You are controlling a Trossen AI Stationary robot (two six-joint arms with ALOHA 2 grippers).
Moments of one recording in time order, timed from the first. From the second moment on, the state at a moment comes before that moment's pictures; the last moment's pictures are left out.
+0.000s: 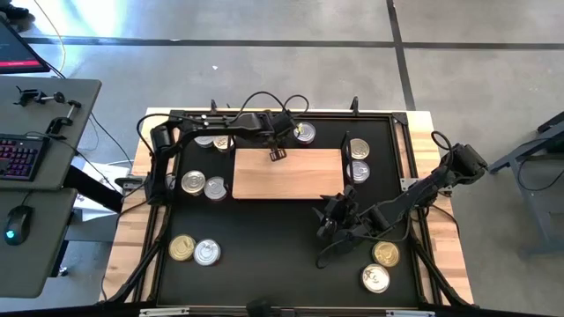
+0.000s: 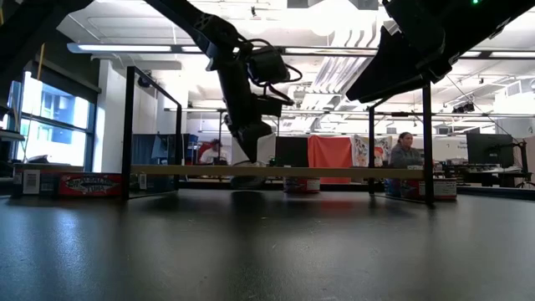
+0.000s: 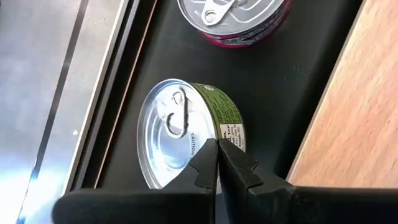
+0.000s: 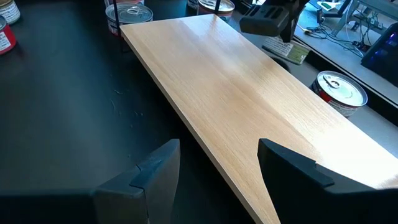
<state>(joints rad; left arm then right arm) 0.38 2.01 1.52 -0.64 -0.37 0.16 0.54 1.55 0.87 -0.28 0.95 0.70</state>
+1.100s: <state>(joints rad) 0.18 1.87 1.46 -0.59 -0.42 0.02 0.54 1.55 0.87 -0.27 0.95 0.70</state>
